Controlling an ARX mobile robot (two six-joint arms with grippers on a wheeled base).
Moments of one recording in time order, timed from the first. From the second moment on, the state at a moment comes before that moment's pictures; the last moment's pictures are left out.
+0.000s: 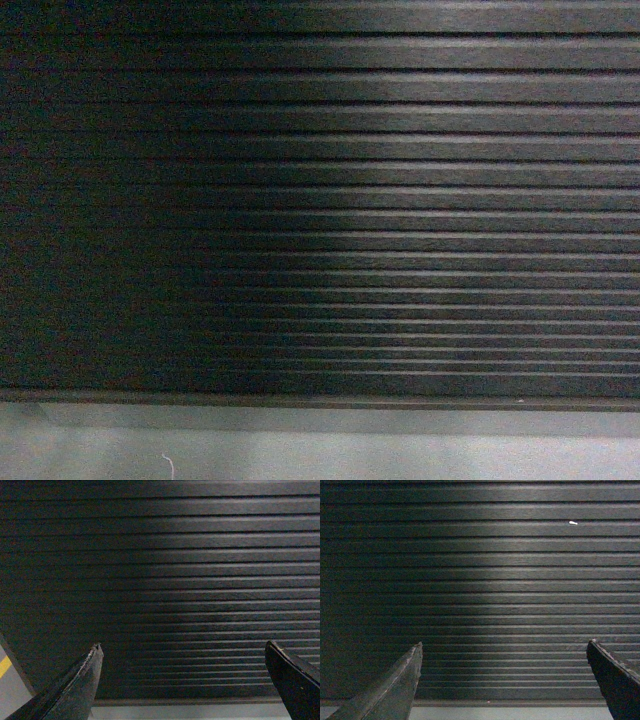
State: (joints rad) left arm 0.00 0.01 0.01 -0.01 0.00 0.00; right arm 0.00 0.00 0.01 -0.01 0.00 0.00
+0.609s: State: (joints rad) left arm 0.00 0.01 0.01 -0.01 0.00 0.00; right arm 0.00 0.00 0.01 0.00 0.00 0.00
